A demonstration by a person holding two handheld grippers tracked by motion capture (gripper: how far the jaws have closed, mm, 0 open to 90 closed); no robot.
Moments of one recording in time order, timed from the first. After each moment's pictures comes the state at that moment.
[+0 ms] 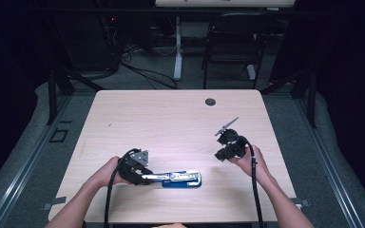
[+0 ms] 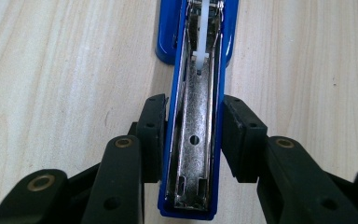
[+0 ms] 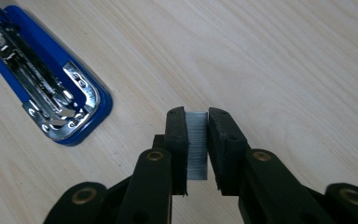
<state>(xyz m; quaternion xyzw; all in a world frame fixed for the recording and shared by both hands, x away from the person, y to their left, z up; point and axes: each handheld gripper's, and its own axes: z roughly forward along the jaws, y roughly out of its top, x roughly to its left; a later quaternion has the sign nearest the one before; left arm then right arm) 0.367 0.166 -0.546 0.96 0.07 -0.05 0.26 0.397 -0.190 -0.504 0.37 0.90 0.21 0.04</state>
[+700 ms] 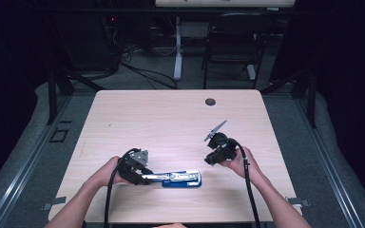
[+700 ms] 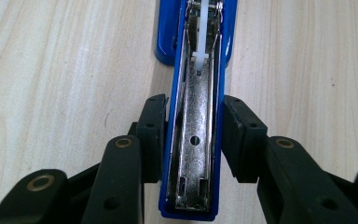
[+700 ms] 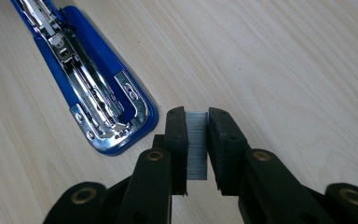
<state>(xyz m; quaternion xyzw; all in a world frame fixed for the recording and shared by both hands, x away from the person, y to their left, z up) 0.368 0.167 -0.548 0.96 0.07 -0.04 0.27 0.391 -0.162 -0.507 0.31 0.92 0.23 0.02</state>
